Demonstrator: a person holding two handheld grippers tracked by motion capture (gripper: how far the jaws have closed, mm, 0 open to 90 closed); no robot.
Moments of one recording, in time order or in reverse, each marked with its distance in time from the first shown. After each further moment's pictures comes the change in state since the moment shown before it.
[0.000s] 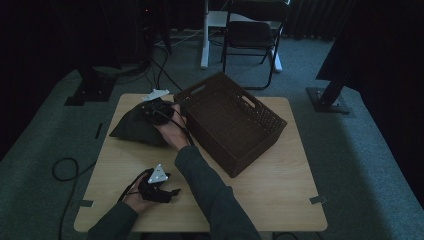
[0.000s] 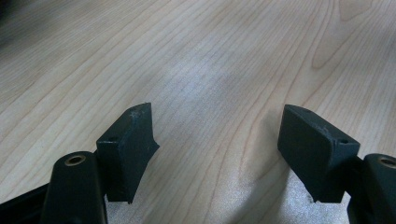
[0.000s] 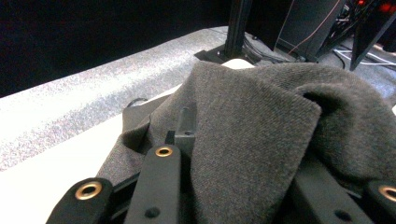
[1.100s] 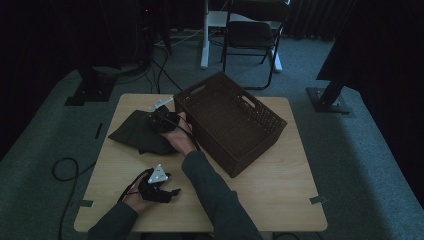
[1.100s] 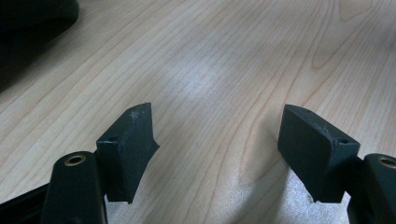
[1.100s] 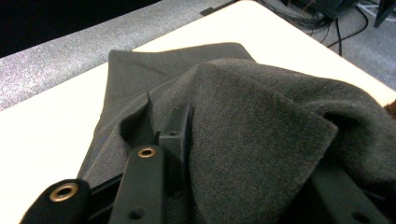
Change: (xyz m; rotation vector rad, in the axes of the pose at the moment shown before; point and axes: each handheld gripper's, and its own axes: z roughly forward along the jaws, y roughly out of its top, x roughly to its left) left arm 0.000 0.000 0.000 -0.002 0.001 0.000; right arm -0.011 -0.037 0.016 0.158 0.036 0.026
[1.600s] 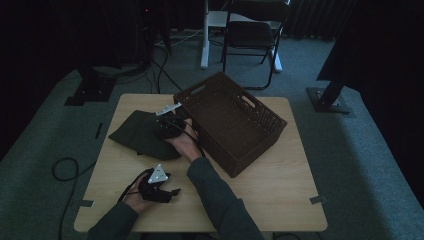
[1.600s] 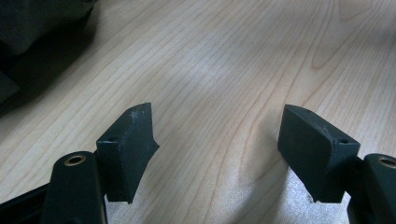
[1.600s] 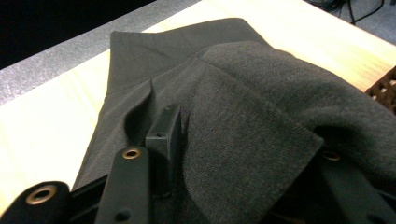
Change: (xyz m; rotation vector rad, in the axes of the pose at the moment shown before) left arm 0.000 0.000 0.000 0.001 0.001 0.001; right arm -0.004 -0.026 -0.006 0.004 0.039 0.055
